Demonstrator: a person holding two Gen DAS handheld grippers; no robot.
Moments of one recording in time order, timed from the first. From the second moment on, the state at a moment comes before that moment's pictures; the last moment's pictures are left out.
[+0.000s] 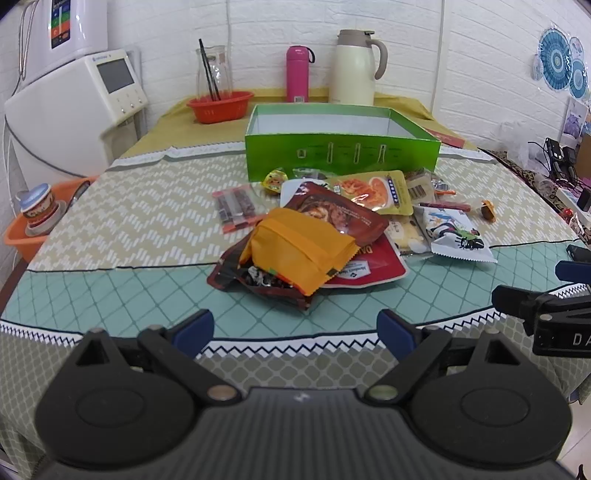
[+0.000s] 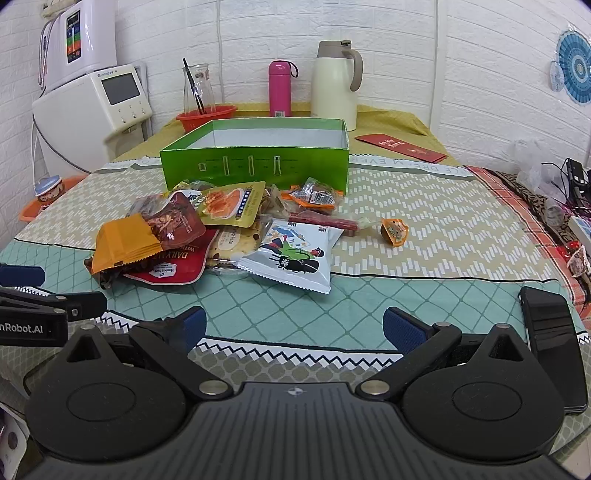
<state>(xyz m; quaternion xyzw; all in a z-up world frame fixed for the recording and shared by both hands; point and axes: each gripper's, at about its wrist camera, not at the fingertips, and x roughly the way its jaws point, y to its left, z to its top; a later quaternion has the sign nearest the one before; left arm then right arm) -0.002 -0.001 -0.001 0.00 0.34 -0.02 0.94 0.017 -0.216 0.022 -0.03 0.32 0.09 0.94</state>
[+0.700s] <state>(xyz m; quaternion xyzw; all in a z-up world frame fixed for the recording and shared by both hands) -0.003 -0.001 -0.001 0.00 0.34 -0.02 0.94 0.018 -0.212 0.022 -0.04 0.32 0.10 0.94</state>
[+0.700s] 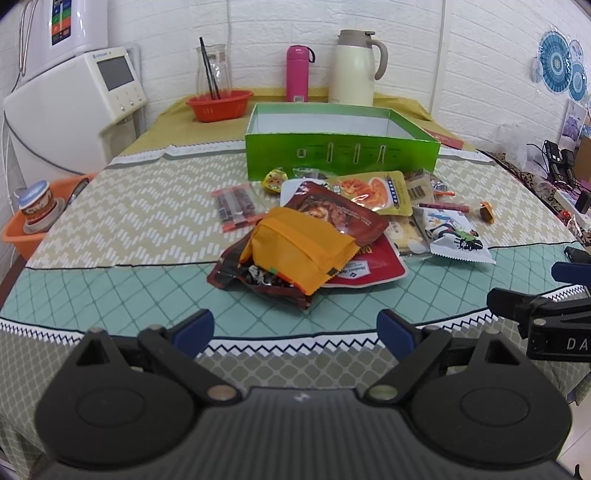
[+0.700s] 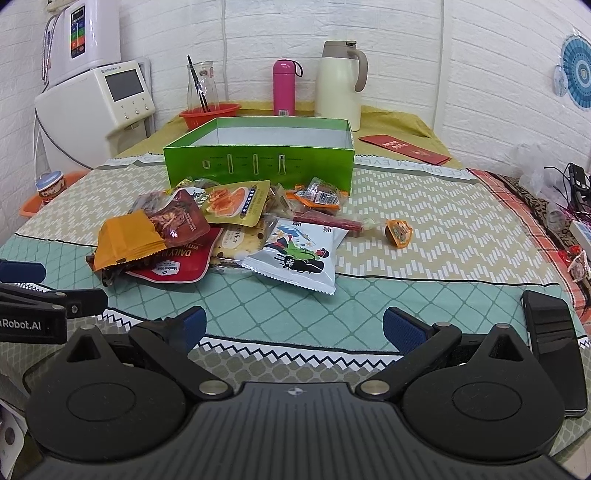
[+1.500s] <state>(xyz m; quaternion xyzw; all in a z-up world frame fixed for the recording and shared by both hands) -0.001 0.003 -0.002 -0.01 0.35 -0.02 0.94 0.018 -0.208 0.021 -0.05 0.32 0.10 0.94</state>
